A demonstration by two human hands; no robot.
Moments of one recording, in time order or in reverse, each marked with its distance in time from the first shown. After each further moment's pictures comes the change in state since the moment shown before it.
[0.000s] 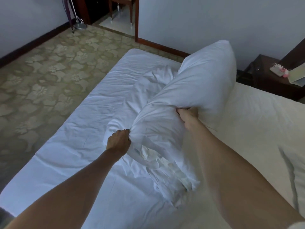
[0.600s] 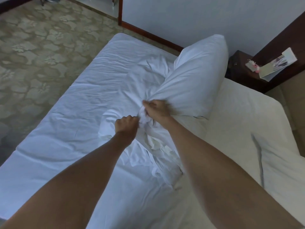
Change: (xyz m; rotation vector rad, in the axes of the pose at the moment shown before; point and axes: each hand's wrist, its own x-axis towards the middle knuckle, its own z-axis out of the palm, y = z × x) left_hand 0.007 0.005 -0.017 0.290 -0.025 0.209; right_hand -0.112 -0.010 0.079 -0.391 -0.290 -0.336
